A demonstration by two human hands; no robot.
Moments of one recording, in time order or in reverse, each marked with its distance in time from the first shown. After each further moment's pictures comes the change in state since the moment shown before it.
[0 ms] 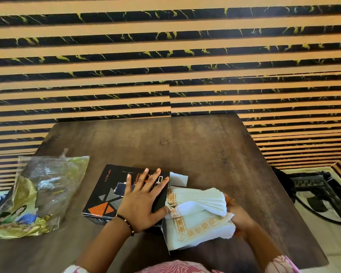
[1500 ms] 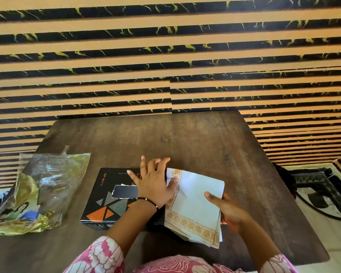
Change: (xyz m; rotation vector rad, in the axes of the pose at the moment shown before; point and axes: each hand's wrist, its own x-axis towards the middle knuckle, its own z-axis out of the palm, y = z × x) left_hand 0.043 0.036 -0.010 -0.250 0.120 -0.360; right_hand 0.026 0.014 -0.001 -0.184 0.111 0.153
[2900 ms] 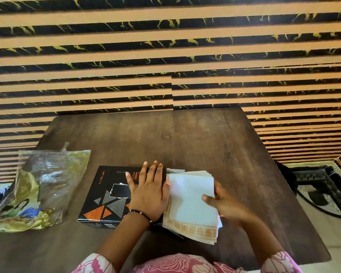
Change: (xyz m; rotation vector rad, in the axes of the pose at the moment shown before) left_hand -0.021 -0.020 0.009 0.136 -0.044 0.040; right_hand -0.009 -0.021 0.008 -0.353 -0.168 -0.255
